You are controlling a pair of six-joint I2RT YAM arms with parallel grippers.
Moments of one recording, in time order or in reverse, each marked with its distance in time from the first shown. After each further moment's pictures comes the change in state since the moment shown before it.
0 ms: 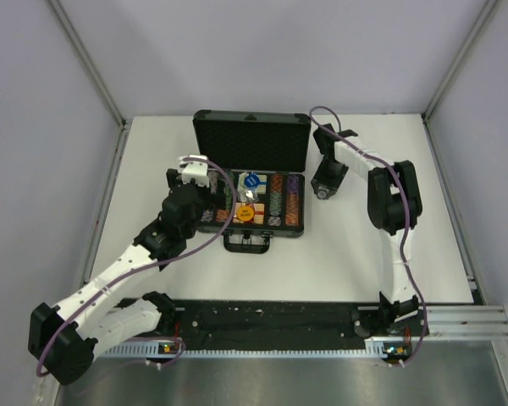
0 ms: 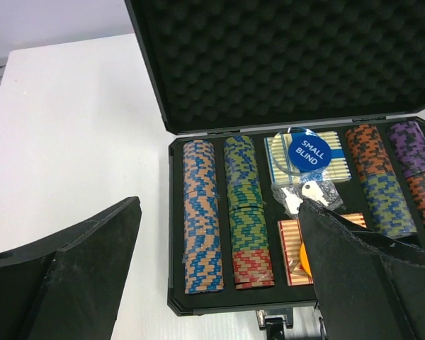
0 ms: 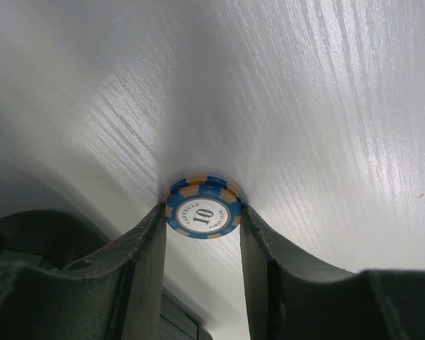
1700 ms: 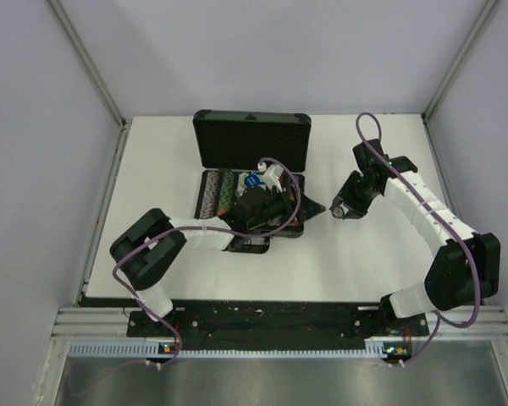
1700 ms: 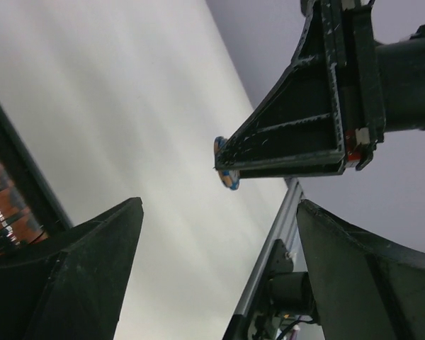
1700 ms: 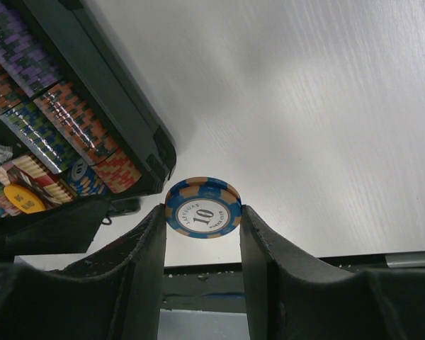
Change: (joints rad) left arm -0.230 0.768 0.119 0.740 0.697 -0.829; right arm -0.049 -0.775 -0.564 0.003 -0.205 0.063
